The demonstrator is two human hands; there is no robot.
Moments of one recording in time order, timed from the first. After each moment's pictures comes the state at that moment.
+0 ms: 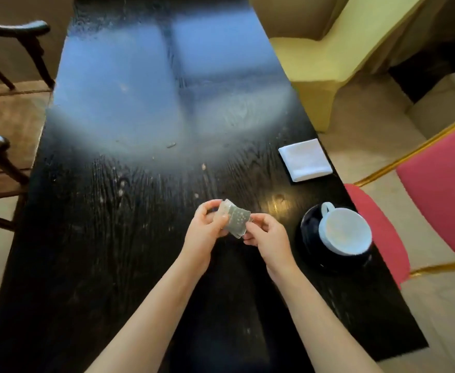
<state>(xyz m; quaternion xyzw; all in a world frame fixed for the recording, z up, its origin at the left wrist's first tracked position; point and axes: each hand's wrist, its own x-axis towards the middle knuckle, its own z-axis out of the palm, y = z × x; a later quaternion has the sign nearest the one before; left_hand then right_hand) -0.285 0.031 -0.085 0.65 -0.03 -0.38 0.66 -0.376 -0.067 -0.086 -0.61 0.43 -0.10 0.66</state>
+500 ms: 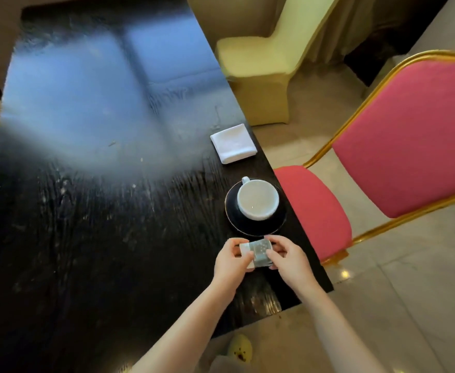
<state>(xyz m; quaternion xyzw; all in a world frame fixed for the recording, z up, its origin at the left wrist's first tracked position) -0.493 -0.053 -0.112 0.73 -0.05 -0.45 0.51 -0.588 -0.153 -0.107 -0.68 0.47 -0.04 0.56</state>
